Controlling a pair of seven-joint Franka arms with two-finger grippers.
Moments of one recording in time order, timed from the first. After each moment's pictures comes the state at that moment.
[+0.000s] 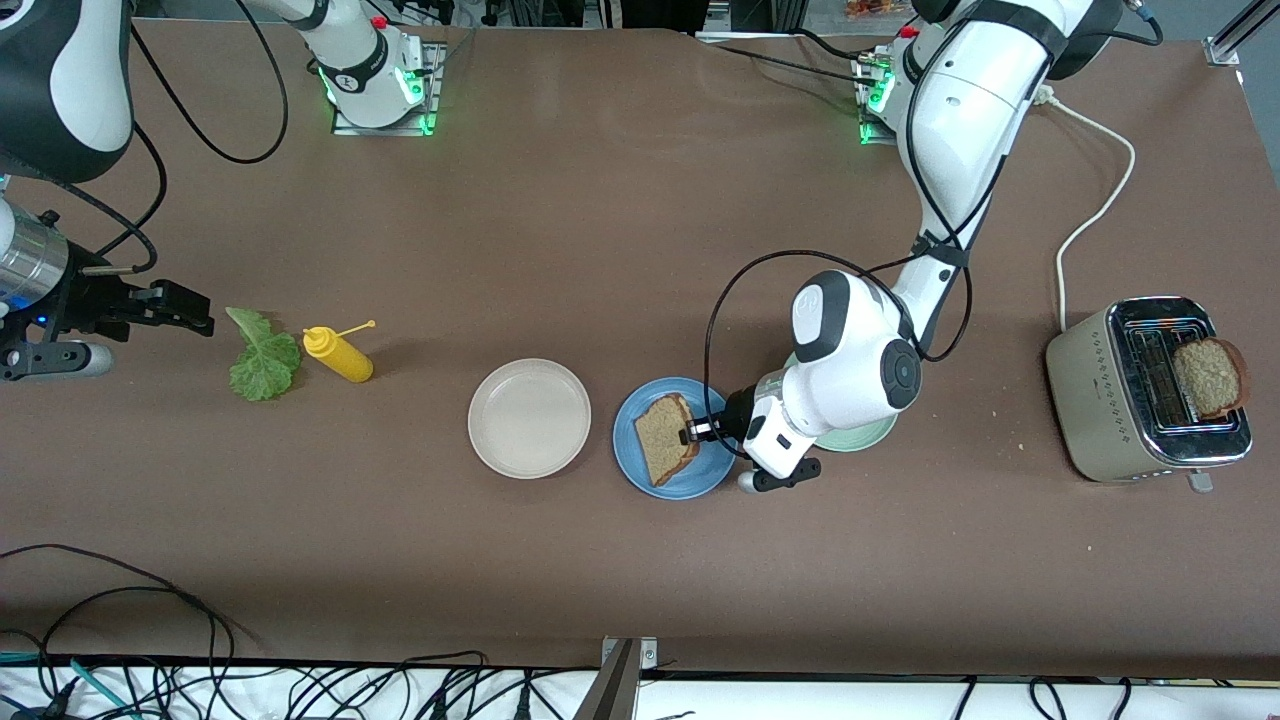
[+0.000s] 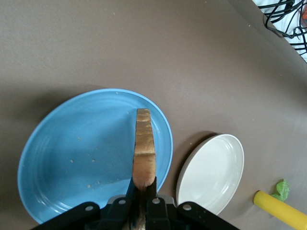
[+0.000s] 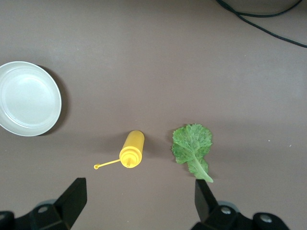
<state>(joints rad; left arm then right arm) -0.33 0.83 -0.16 -1.33 -0.62 2.35 -0.31 0.56 0.29 -0.64 -1.44 0.16 1.65 -0.16</state>
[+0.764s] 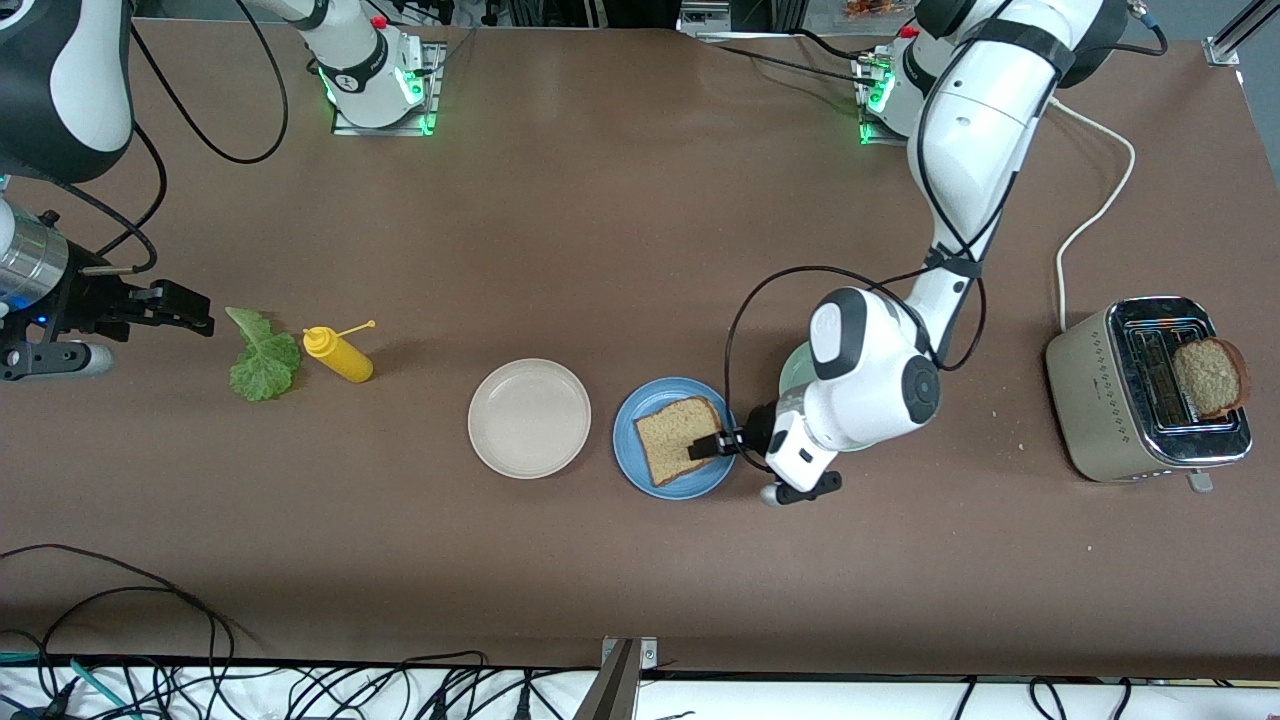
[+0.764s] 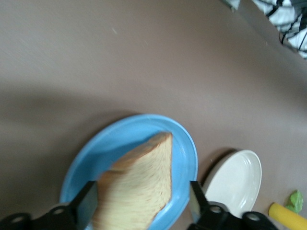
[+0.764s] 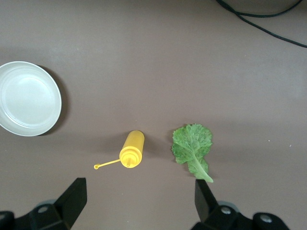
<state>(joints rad) -0.29 0.85 -0.15 -1.33 -0.62 2.36 -0.25 0.56 0.29 -0.64 -1.44 0.16 1.65 -0.16</state>
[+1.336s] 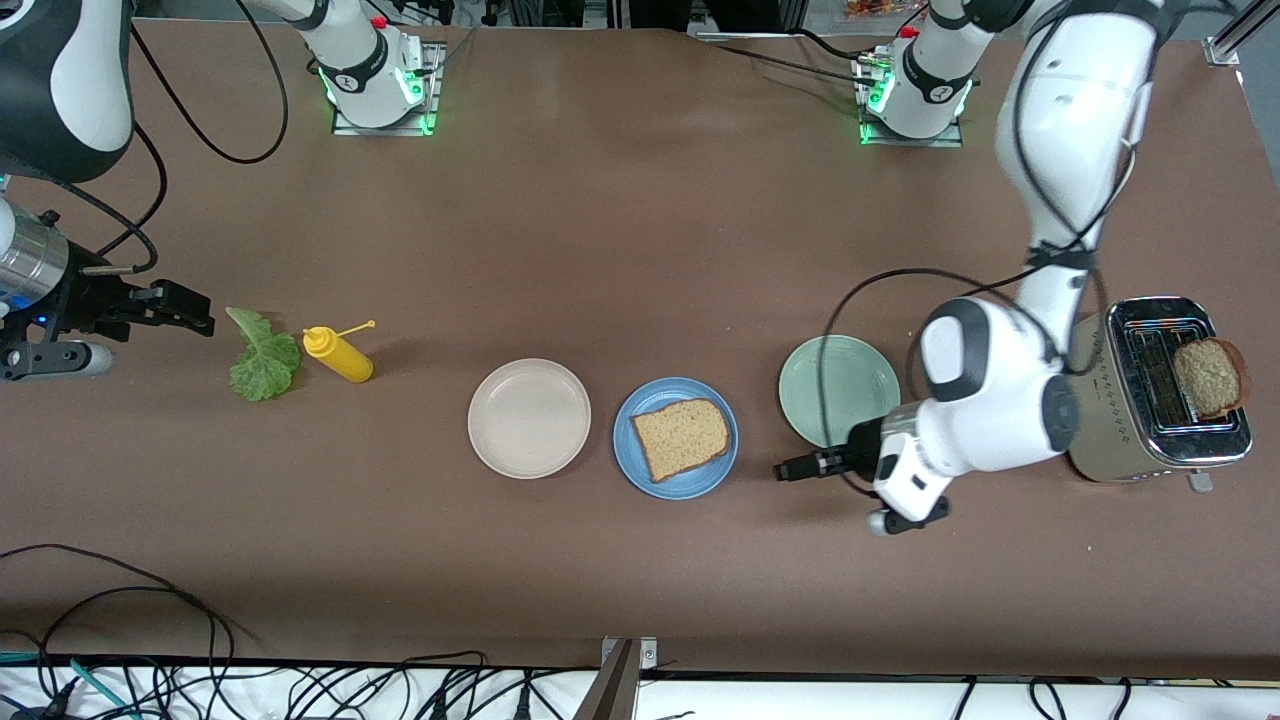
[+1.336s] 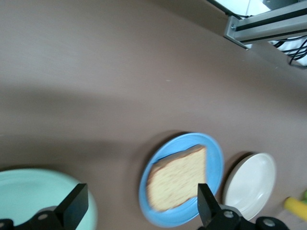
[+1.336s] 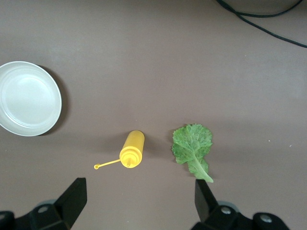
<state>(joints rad) -0.14 0.75 -0.13 -1.29 -0.49 2.12 -0.23 0.56 0.29 -0.64 -1.44 0.16 1.65 -0.16</state>
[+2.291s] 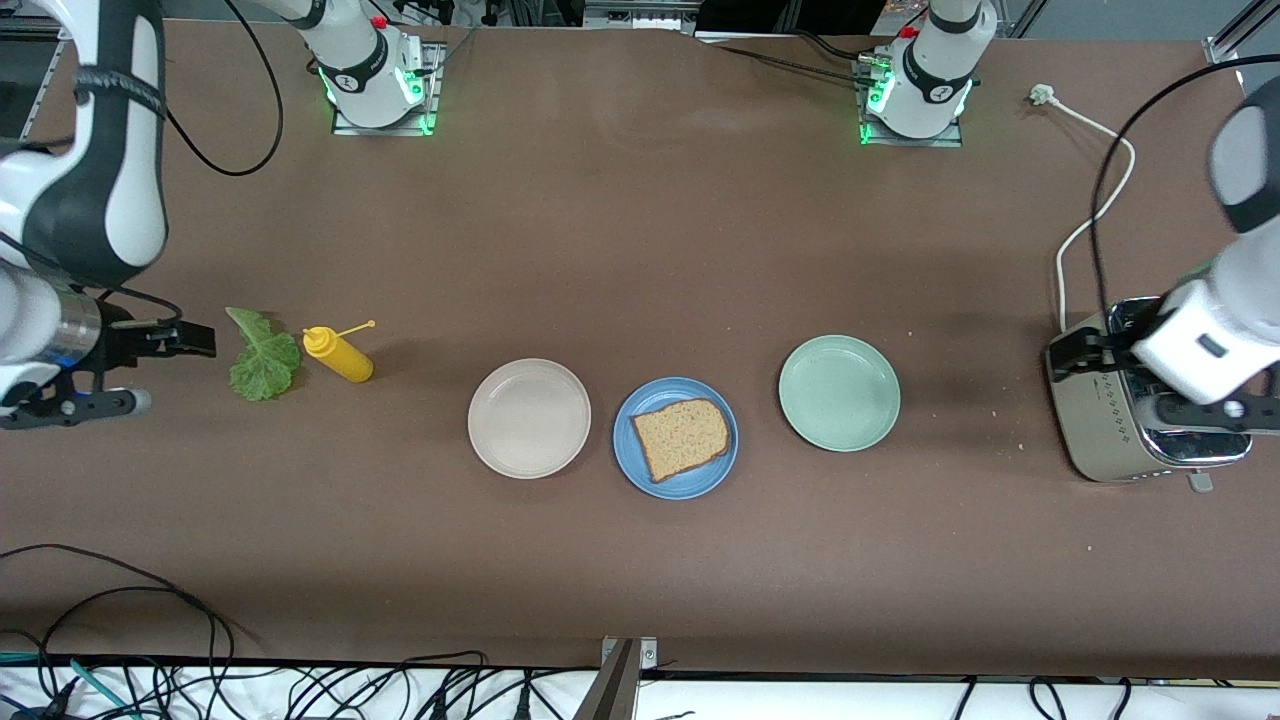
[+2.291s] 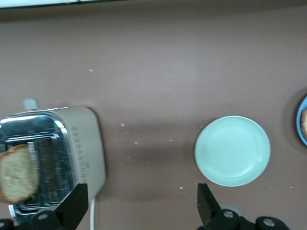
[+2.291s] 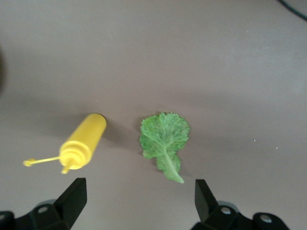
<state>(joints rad) 0.06 0.36 -0.11 -1.28 0.10 1.62 -0.02 0.47 0.46 -0.65 -1.47 0.15 1.68 -0.37</state>
